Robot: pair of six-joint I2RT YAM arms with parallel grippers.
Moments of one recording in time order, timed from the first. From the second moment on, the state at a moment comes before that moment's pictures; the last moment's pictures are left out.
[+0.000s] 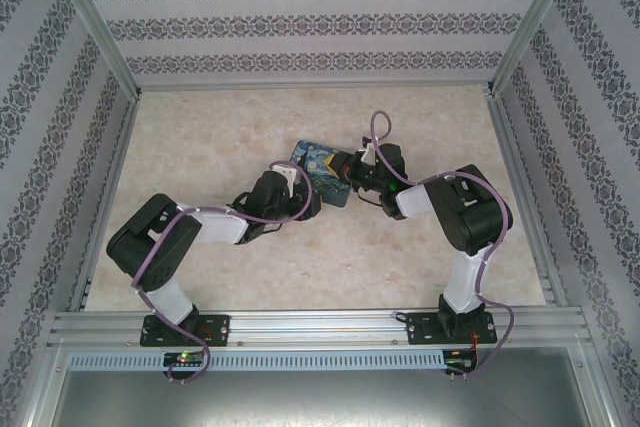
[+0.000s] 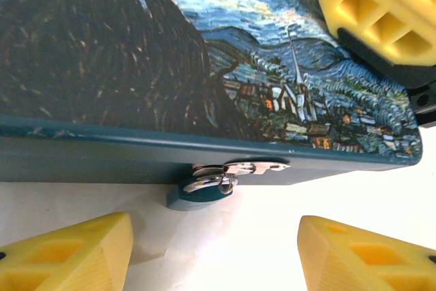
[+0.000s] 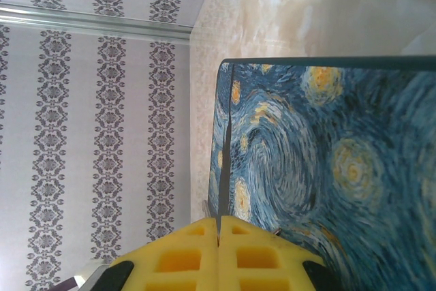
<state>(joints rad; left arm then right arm) -0.60 1.69 0.68 0.40 0.15 -0.53 0.40 1.91 0.77 0.87 -0.59 1.28</state>
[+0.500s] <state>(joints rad) -0.60 1.80 0.73 0.43 0.16 -0.45 0.40 1.91 0.77 0.87 -0.59 1.28</state>
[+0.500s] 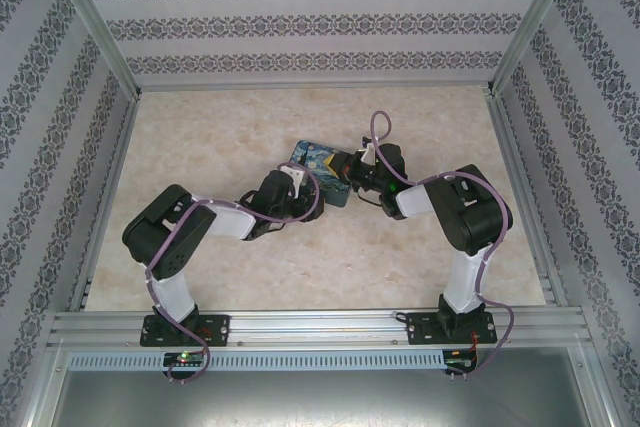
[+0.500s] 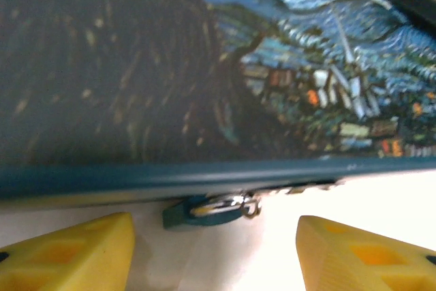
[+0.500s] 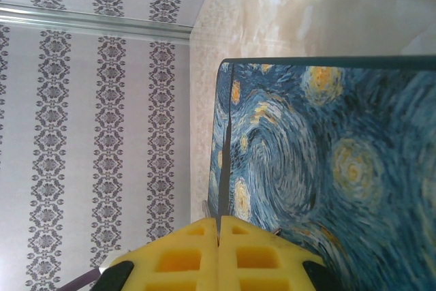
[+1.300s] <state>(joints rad) -0.59 1.86 0.74 0.57 0.30 -0.53 0.40 1.93 0.78 0.89 -0.57 1.28</state>
